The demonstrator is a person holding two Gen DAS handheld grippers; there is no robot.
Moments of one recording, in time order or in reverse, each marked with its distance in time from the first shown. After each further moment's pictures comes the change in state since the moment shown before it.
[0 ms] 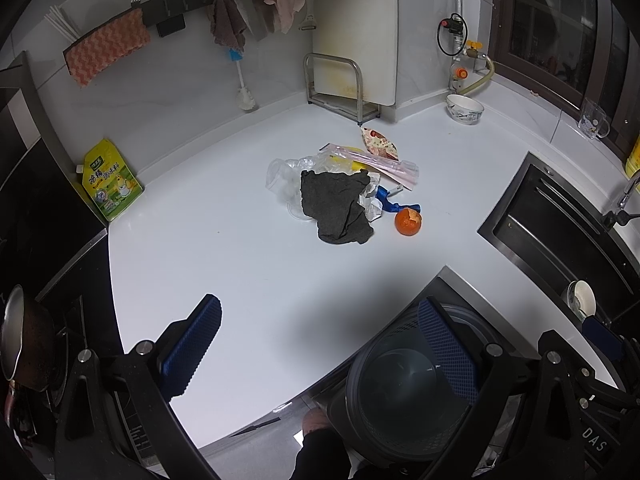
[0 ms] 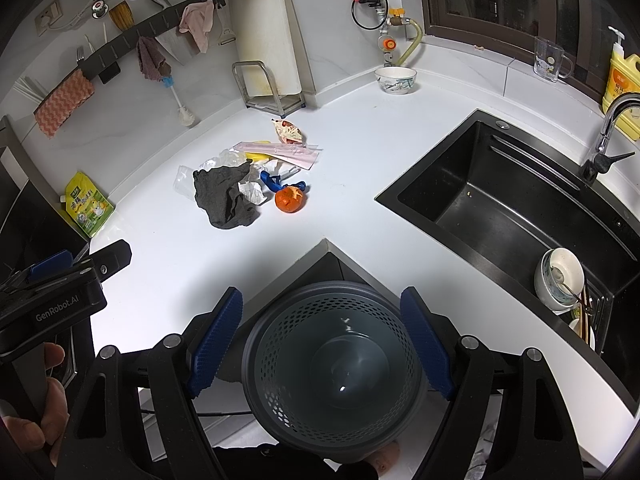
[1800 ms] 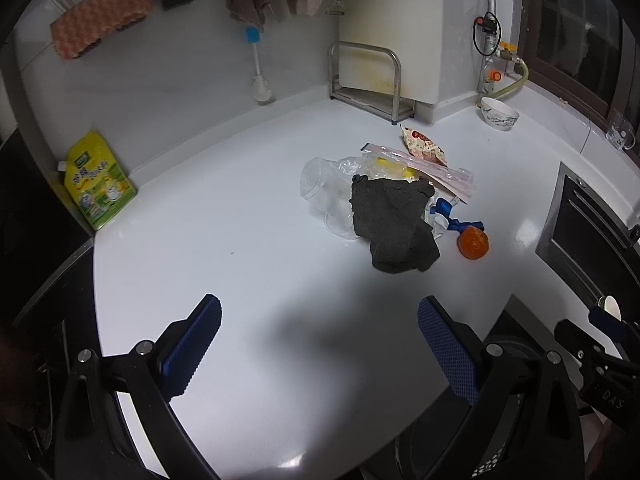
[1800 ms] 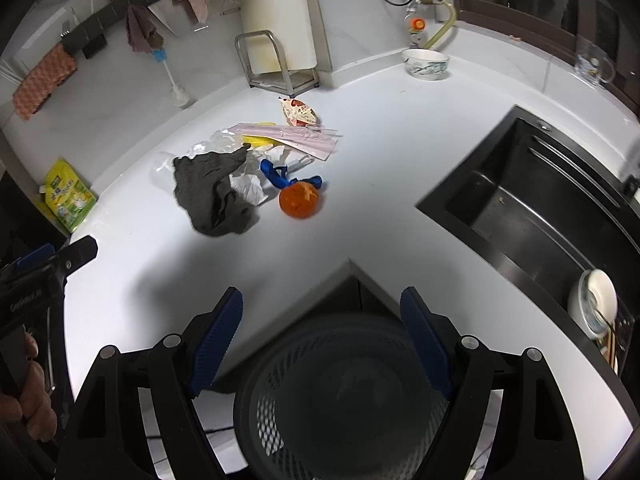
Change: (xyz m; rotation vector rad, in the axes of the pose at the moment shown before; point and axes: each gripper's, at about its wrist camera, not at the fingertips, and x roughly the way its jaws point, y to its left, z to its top) left arm 0.100 0.059 0.020 -0.011 -0.013 -0.009; right arm 0.116 0.024 0.030 -0.043 0.037 0.007
